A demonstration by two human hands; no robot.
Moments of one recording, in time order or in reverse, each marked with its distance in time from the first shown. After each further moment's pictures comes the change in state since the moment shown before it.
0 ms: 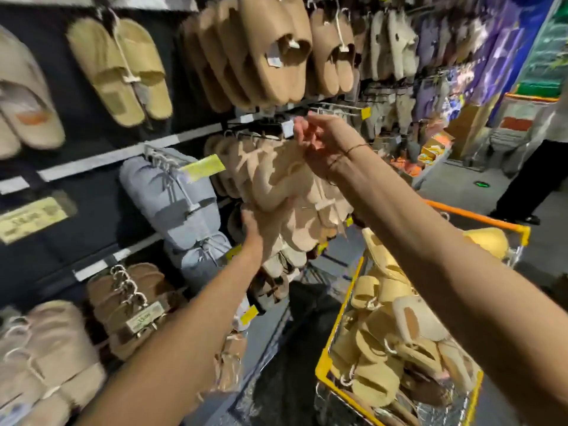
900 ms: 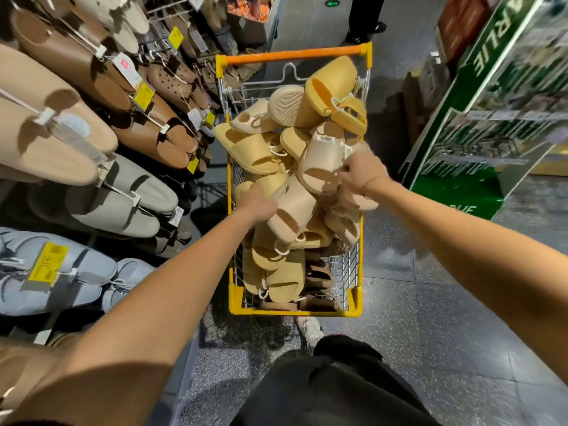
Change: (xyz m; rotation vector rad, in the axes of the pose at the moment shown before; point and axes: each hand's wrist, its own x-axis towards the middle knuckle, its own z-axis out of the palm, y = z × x) left_hand -0.037 -0.223 0.259 1.213 -0.864 -0.176; right_hand -0.082 -0.009 -0.520 -1.798 0.804 0.243
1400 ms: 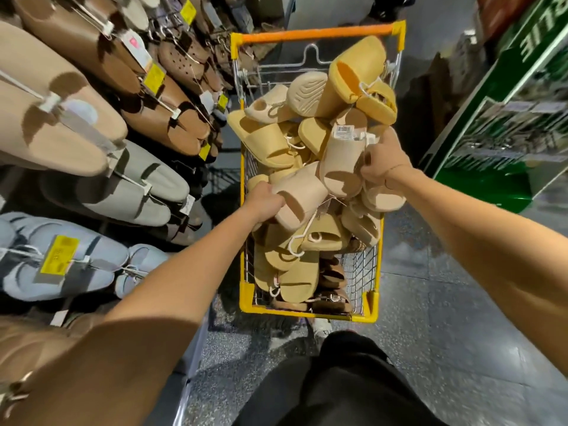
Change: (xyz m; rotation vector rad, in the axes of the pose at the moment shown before) left_hand 0.021 -0.012 -0.007 -0.225 -0.008 -0.020; right_hand 0.054 0.009 0.017 -0.181 0.004 -0.021
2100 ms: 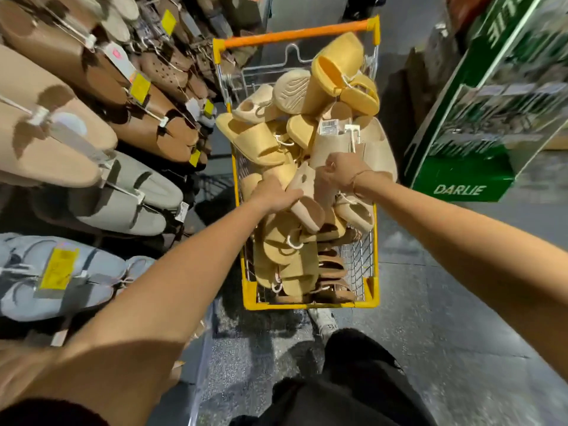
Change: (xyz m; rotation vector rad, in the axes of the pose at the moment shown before) left_hand -0.005 0.017 0.008 0.402 -0.100 0.134; right_hand -0.045 -0.054 0.008 0.250 -0.197 -0.039
